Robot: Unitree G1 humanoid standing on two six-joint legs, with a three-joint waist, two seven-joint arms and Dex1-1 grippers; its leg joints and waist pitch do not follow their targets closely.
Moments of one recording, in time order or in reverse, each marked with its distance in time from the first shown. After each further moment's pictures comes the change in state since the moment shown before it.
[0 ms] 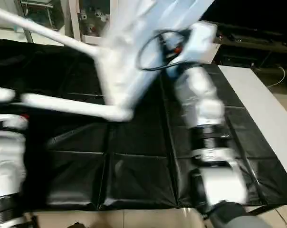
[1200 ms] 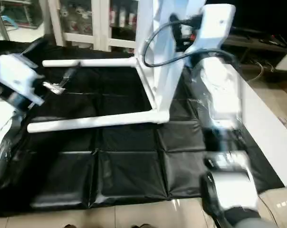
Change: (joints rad) left arm -0.183 0.415 -0.591 -0.128 0.552 -0.226 -0.521; right arm 0.107 -0.008 0.054 -0.303 -0.075 0.048 0.011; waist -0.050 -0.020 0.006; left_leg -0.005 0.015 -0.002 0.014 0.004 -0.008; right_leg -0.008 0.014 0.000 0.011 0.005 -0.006
